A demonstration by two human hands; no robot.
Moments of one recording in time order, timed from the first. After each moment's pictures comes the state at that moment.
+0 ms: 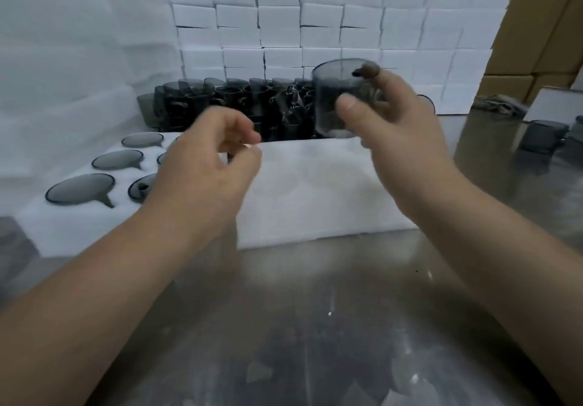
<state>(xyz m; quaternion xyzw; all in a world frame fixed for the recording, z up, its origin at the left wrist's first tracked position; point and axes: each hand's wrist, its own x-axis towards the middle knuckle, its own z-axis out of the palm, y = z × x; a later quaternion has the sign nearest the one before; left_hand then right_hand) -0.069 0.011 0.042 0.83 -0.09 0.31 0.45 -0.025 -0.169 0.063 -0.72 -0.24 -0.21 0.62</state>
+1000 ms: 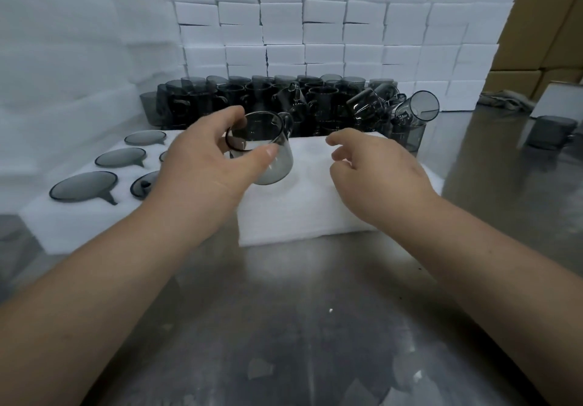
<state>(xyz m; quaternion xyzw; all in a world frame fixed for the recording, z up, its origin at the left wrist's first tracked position) -0.069 0.008 0.042 0.84 -0.03 0.31 0.44 -0.024 -0.164 0.042 -0.94 -0.16 -0.17 0.24</state>
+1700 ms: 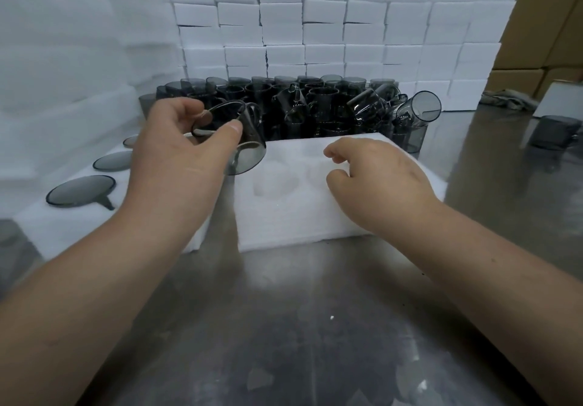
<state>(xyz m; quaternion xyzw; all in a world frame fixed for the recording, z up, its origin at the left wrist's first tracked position) -0.059 0.022 0.041 0.77 0.06 0.39 0.50 -0.019 -0.164 0.038 -0.94 -0.18 -0.19 0.20</state>
